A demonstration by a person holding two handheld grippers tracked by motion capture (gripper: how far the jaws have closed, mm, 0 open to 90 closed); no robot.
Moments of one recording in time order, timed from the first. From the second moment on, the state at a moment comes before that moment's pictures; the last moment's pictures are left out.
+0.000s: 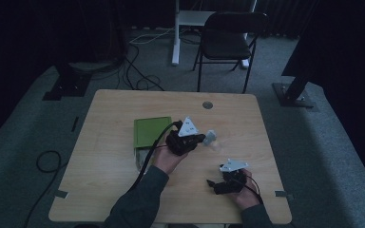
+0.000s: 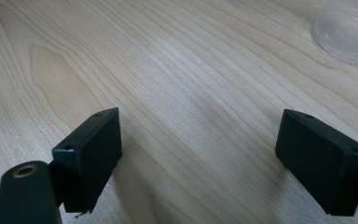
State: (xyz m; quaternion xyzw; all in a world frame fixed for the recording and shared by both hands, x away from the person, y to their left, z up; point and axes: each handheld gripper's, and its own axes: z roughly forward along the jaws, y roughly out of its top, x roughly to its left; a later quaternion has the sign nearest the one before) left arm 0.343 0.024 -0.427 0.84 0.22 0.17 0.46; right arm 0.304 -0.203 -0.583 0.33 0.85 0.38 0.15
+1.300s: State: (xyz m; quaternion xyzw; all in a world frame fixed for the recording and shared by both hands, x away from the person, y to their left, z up) left arm 0.376 -0.013 -0.419 0.84 0.22 0.17 0.46; right arm 0.304 -0.203 -0.583 0.33 0.85 0.38 0.15
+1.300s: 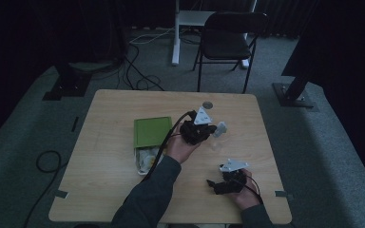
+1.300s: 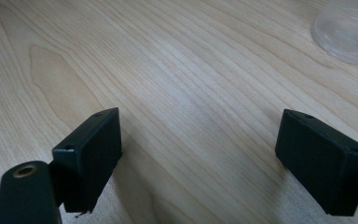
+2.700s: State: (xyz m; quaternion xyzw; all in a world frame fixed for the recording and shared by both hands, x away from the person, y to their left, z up) left arm 0.402 -0.041 -0.429 0.86 0.24 0.16 0.43; right arm 0.302 -0.203 -0.583 0.33 0.85 0.38 0.15
